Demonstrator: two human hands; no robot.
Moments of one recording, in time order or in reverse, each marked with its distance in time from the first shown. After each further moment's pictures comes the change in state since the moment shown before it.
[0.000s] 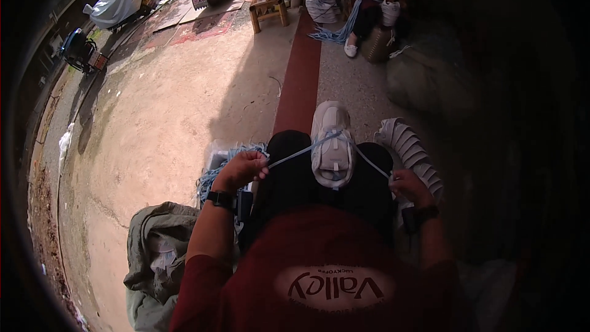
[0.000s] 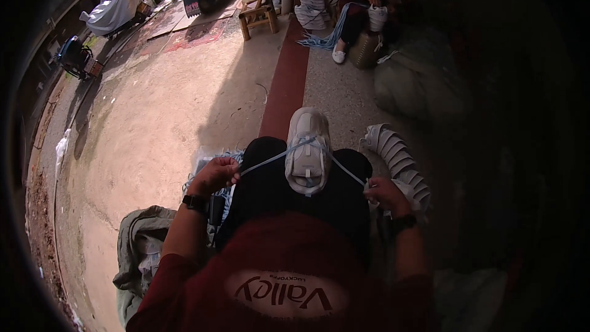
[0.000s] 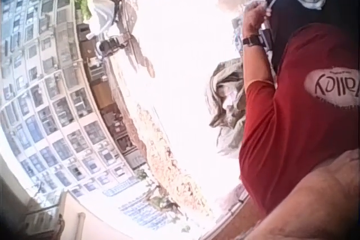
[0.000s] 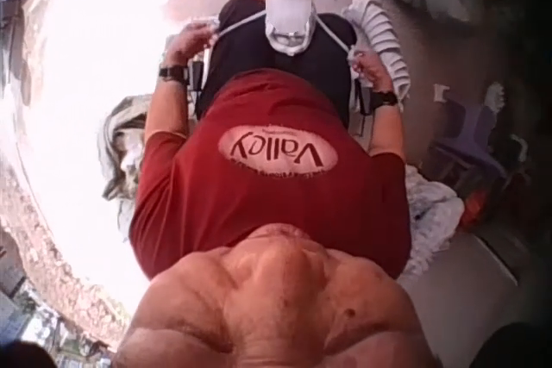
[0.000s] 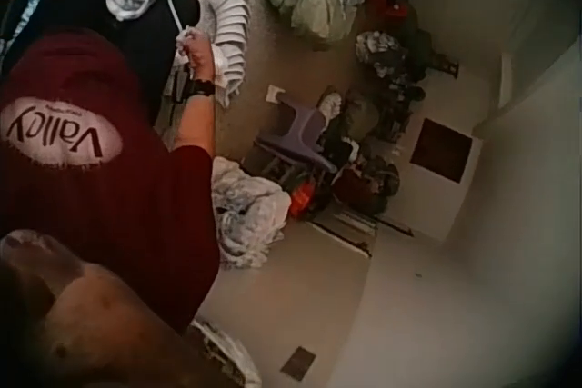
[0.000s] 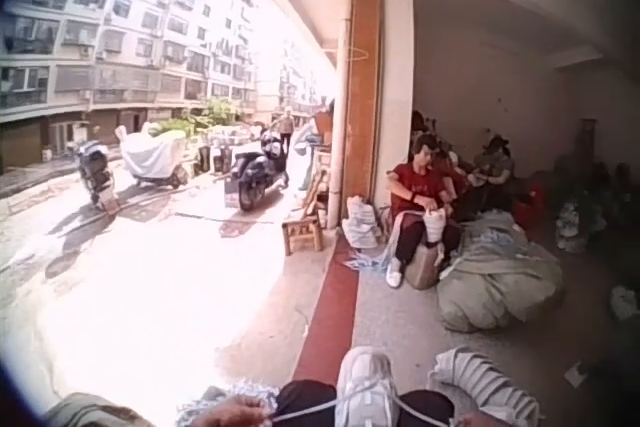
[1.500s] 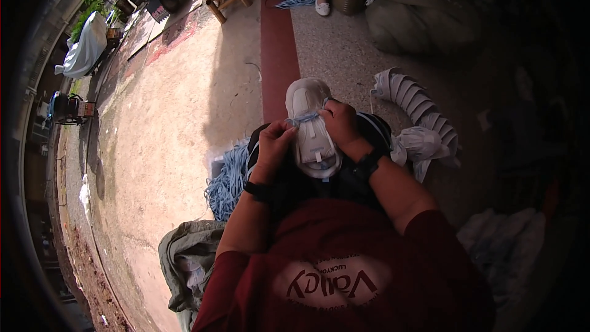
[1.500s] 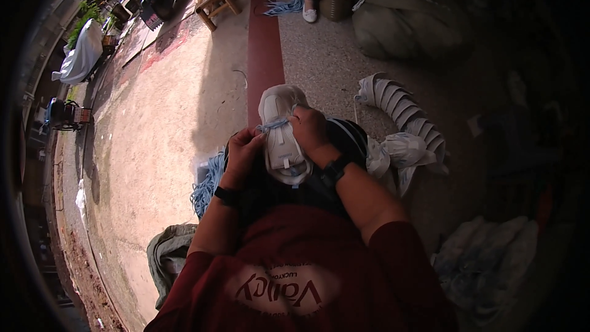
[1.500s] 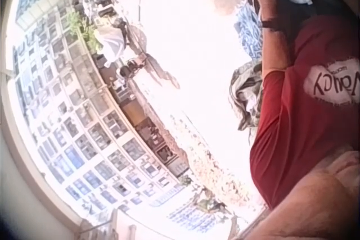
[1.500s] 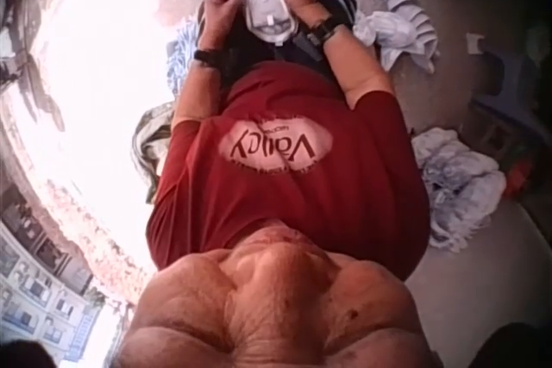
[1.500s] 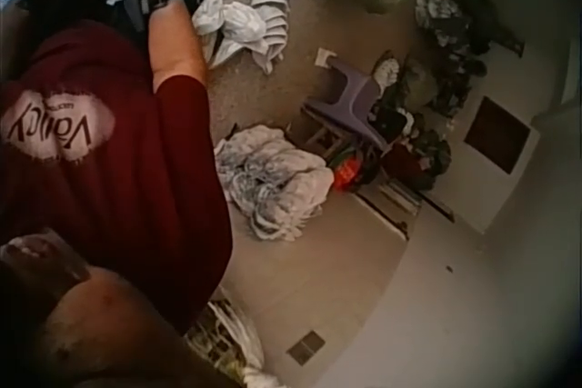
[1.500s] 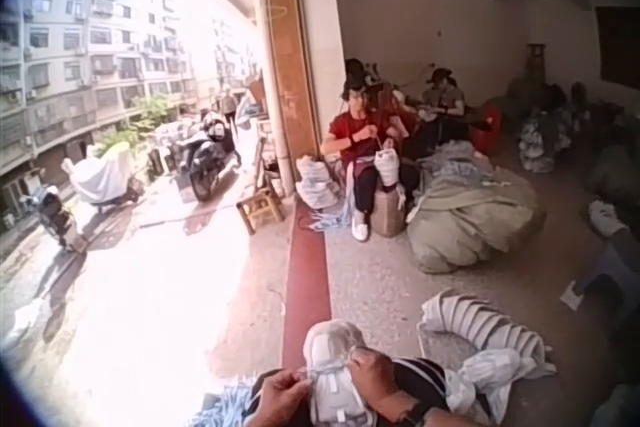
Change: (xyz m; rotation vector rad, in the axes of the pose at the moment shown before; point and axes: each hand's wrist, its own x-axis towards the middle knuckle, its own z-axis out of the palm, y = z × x) left_hand 0.114 -0.014 0.109 0.205 0.109 0.388; right_hand 0.142 -0.040 0.091 -0.447 0.697 -0.530
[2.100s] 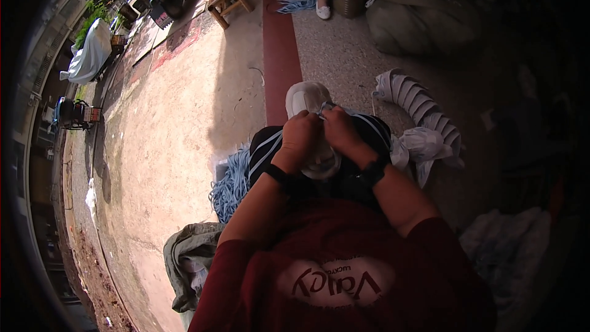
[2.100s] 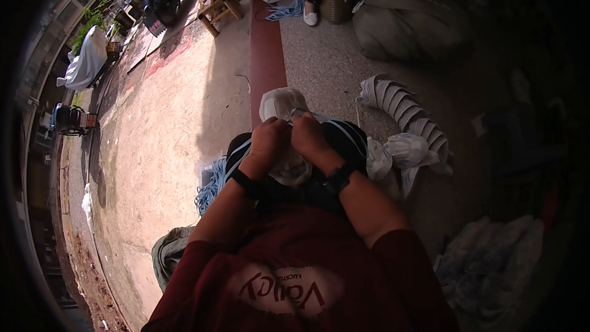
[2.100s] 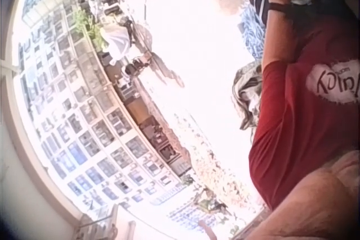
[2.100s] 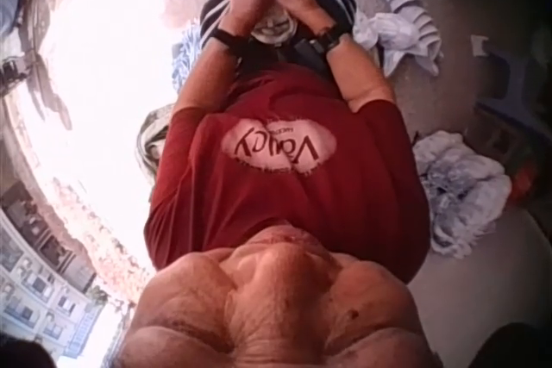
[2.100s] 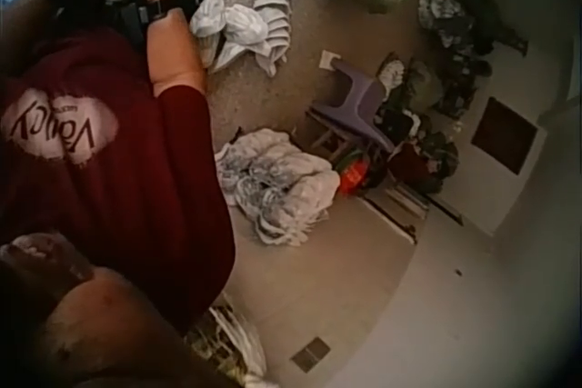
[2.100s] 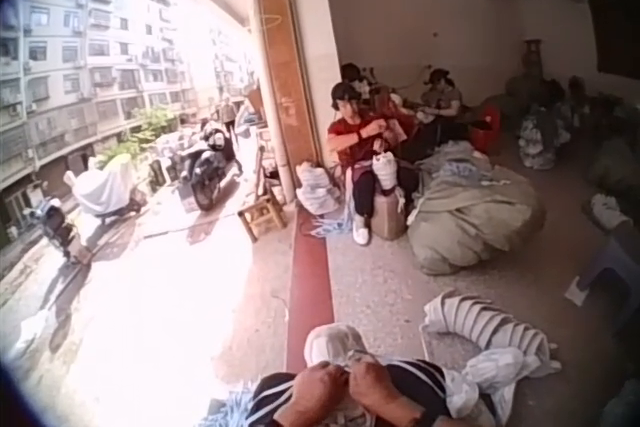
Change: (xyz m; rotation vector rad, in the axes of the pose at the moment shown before) left_hand 0.032 0.009 0.056 1.248 -0.075 0.454; right_hand -0.011 0.004 -0.001 -0.182 -0.120 -0.106
